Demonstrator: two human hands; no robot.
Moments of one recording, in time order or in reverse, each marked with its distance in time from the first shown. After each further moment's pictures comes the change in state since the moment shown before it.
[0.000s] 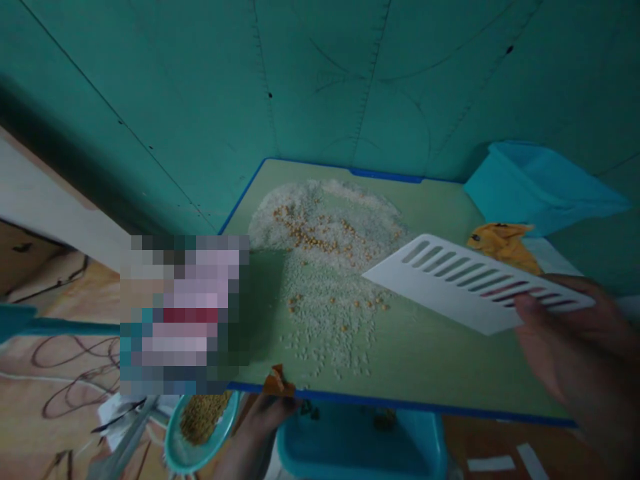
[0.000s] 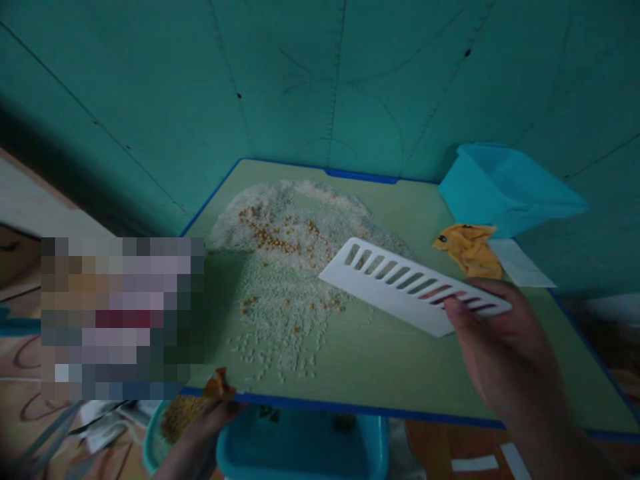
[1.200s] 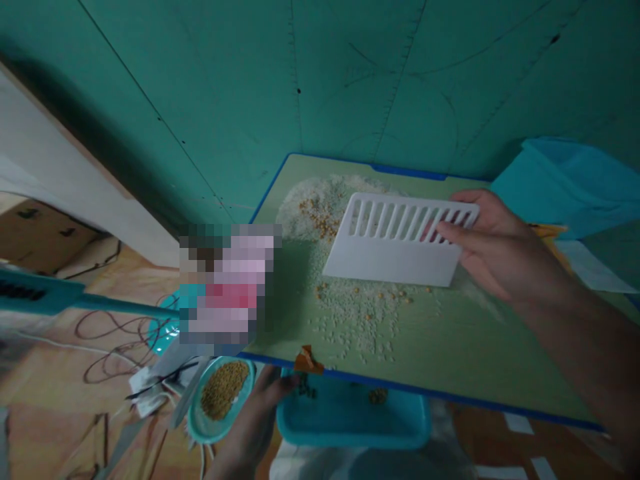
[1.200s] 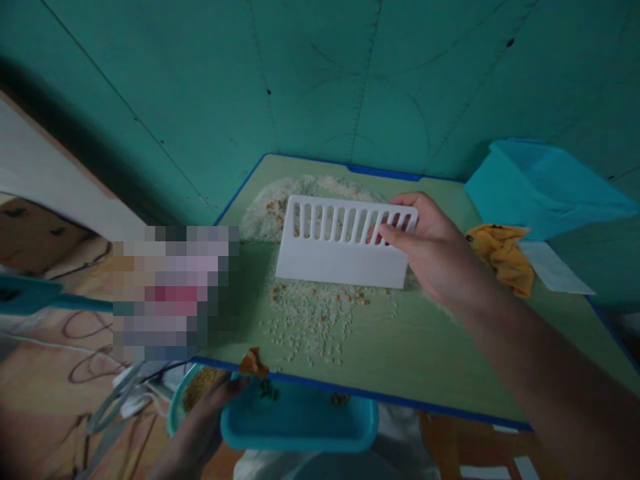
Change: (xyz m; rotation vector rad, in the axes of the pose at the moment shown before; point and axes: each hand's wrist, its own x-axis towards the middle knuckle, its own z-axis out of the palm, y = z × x) left_hand -0.014 0.019 -0.010 0.000 0.147 0.112; right_hand 0.038 -0.046 0.093 0.323 -0.456 -0.120
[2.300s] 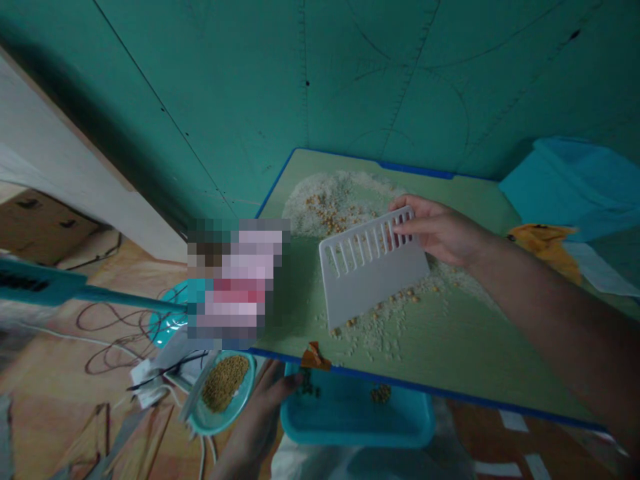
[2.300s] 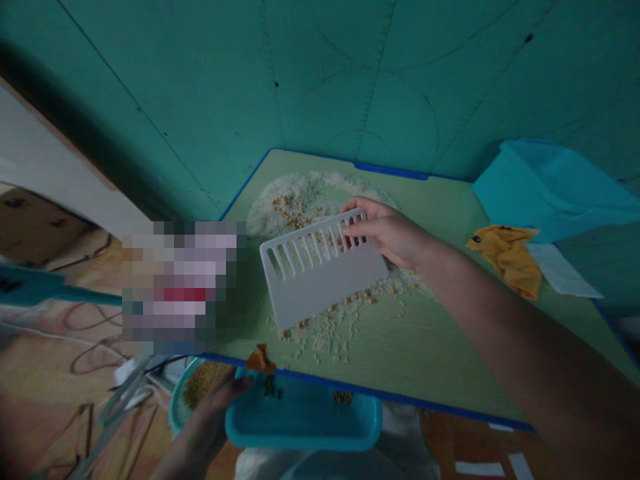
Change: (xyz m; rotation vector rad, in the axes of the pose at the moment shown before) left_hand 0.000 -0.004 -0.007 -0.033 -0.040 -0.082; right_hand 0.038 0.016 0.029 -0.071 -0.410 0.296
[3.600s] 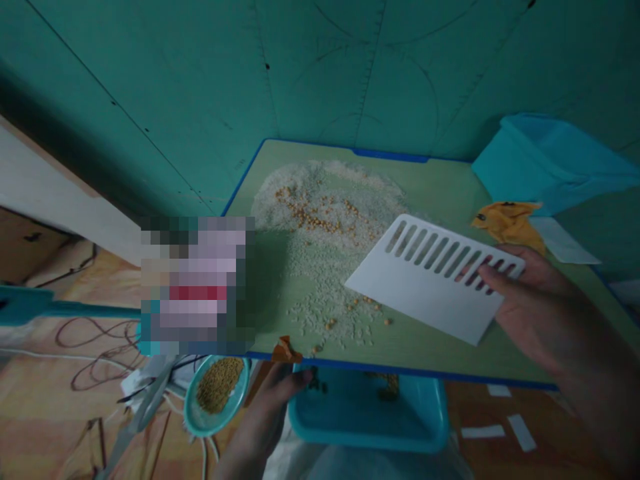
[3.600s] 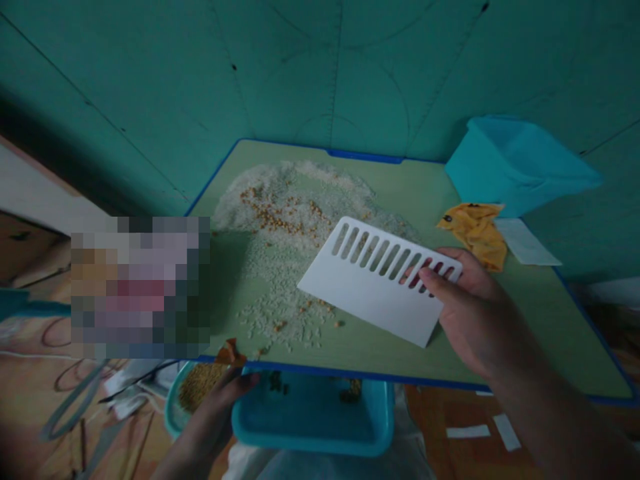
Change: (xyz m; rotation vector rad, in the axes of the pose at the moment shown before) left_hand -0.003 -0.010 0.038 0.023 -0.093 -0.050; right_hand -0.127 0.045 -0.044 0.181 0.672 -0.021
